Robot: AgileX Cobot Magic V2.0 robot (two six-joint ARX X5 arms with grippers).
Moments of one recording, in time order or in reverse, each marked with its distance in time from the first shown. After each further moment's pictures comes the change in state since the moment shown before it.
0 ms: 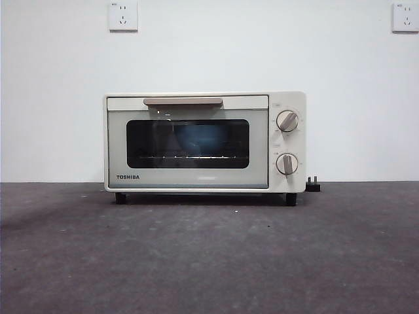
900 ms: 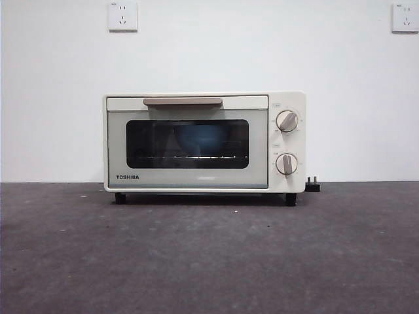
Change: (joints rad) left arm 0.039 -0.842 -1.284 1.109 -0.393 -0.003; right arm 0.000 0.000 0.000 0.000 0.000 0.000
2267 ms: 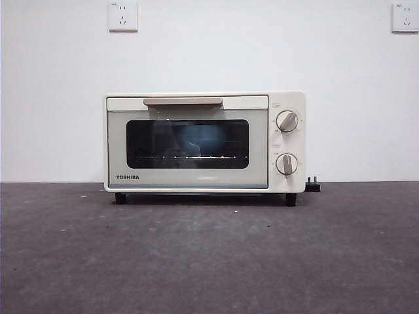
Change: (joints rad) left arm 0.043 -0.195 -0.056 -0.280 0.020 0.002; right arm 0.000 0.002 0.000 0.000 0.000 0.000
